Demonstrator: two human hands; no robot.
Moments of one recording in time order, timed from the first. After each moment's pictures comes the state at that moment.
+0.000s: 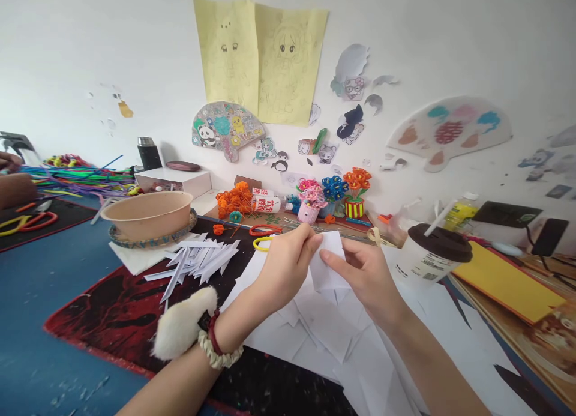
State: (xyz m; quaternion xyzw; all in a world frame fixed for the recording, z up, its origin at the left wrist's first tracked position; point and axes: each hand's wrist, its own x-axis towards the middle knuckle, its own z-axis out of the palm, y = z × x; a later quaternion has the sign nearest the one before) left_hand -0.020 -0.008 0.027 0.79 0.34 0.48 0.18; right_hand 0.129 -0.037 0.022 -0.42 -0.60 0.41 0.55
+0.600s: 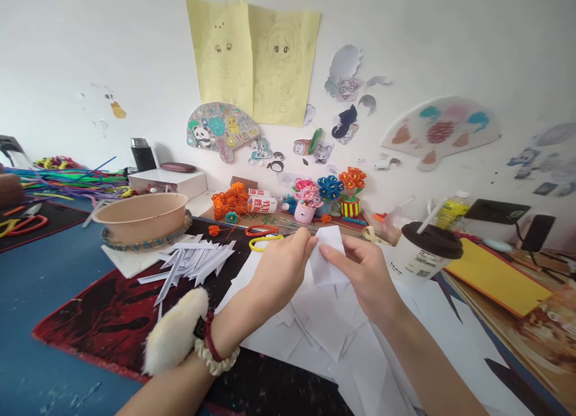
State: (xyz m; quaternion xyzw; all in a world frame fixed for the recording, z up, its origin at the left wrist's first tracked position) left_hand -0.020 -0.008 0.022 0.82 0.38 0.43 0.10; right_hand 0.128 -0.037 0.024 -0.39 -0.55 0.44 0.59
